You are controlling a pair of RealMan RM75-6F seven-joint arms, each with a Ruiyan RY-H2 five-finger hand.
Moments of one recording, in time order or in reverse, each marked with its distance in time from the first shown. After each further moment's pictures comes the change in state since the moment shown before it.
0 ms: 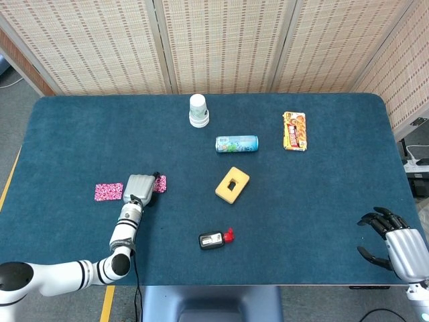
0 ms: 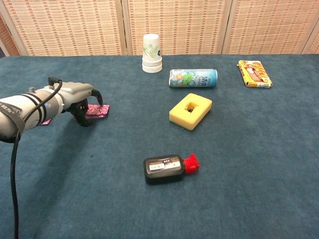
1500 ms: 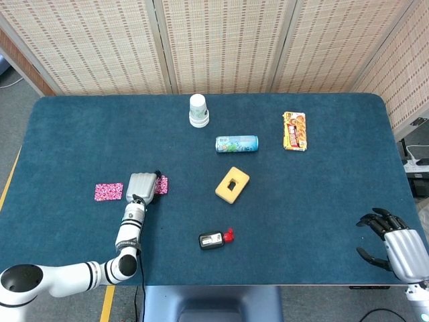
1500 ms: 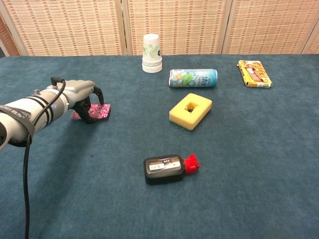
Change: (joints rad) left arm 0.012 -0.066 -0.031 0.057 0.045 0.054 -0.035; right arm 0.002 0.001 -0.005 0.000 -0.005 -0.006 -0.004
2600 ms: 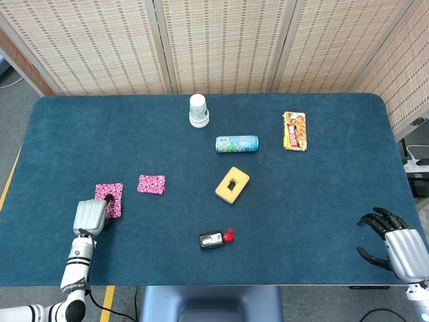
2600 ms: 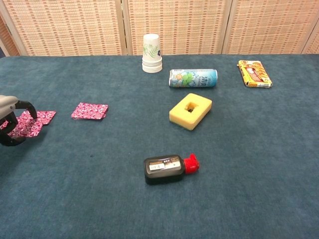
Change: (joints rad) left arm 0.345 0.240 0.223 -0.252 0.305 0.233 -0.151; right arm -0.001 -0.001 0.002 -0.002 0.002 0.003 0.000
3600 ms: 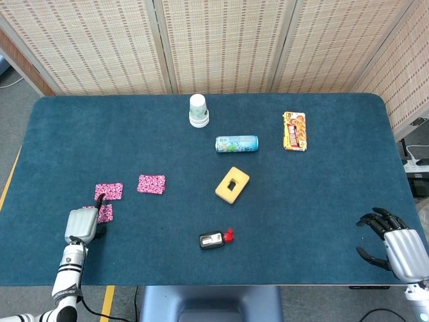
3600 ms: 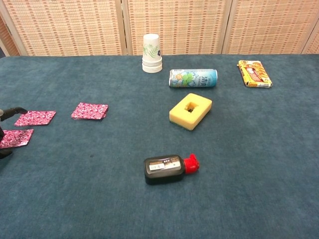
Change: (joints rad) left arm 0.090 0.033 -0.023 -0.026 0.035 -0.043 -0.017; right arm 0.000 -0.003 0.001 -0.005 0.003 -0.003 -0.009
